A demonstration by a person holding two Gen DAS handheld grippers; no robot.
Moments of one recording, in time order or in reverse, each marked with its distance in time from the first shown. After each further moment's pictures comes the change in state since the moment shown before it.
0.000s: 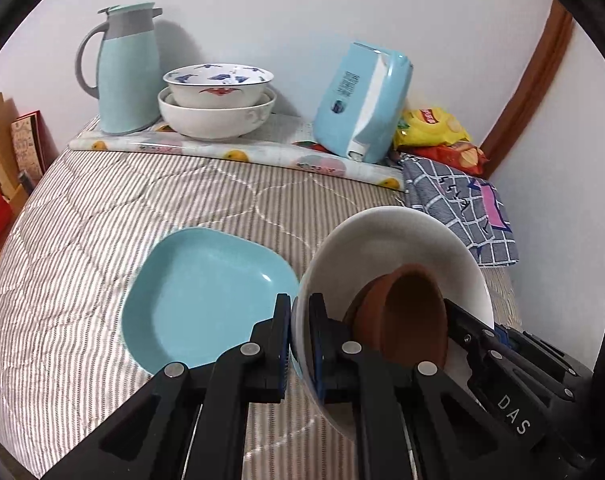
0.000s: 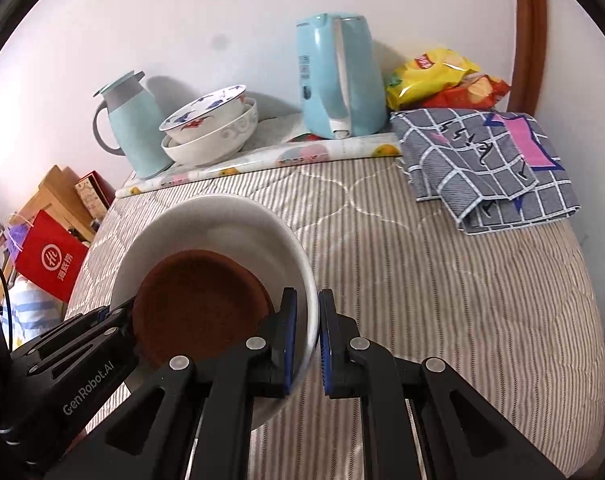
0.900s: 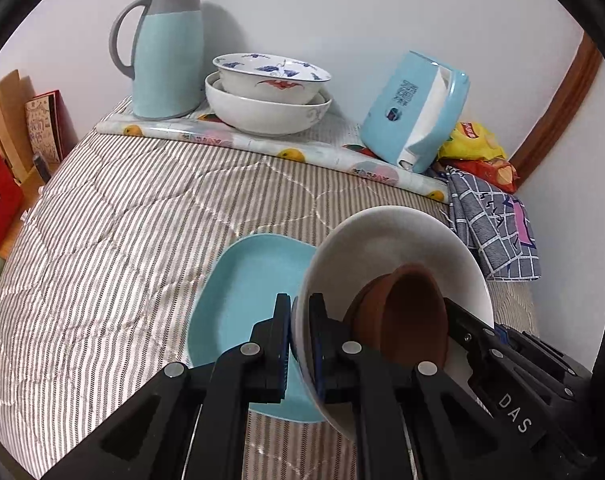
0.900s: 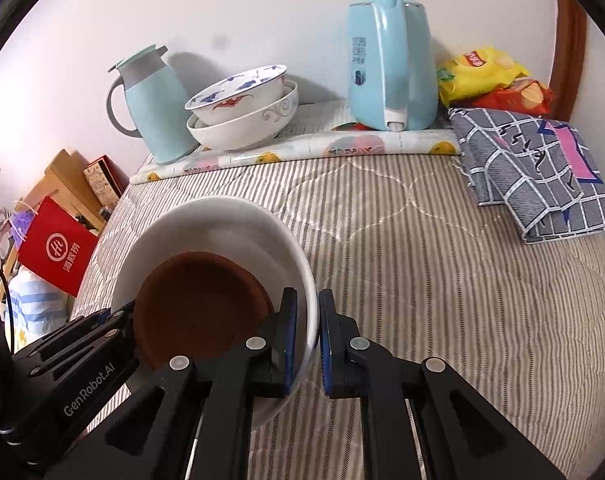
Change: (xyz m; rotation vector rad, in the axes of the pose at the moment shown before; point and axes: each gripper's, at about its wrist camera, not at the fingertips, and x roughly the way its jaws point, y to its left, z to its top) left arm 0.013 0.062 0.009 -0.059 0.021 0.025; right arm 0.038 0.055 0.008 -0.034 0.041 0.030
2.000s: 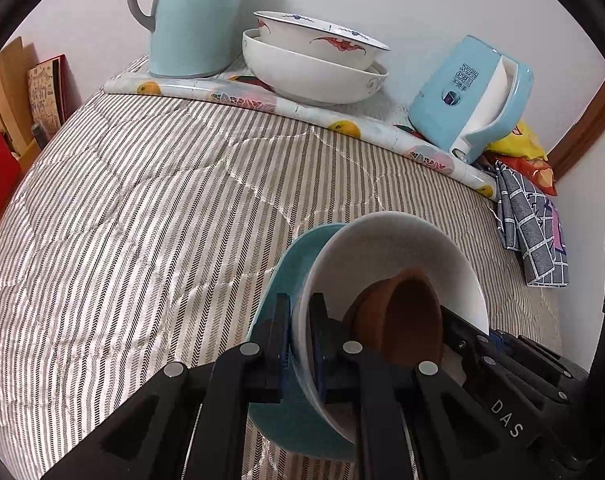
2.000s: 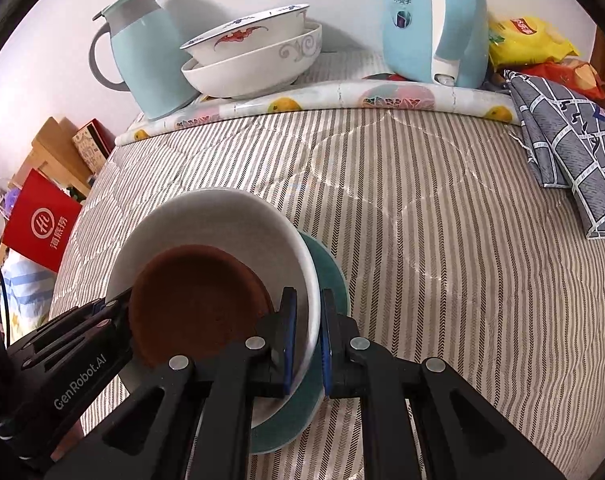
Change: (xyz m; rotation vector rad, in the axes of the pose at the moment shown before) left arm 0.054 0.047 0.004 -0.047 0.077 0.020; right arm 0.076 0.026 0.004 -0.029 0.126 0.000
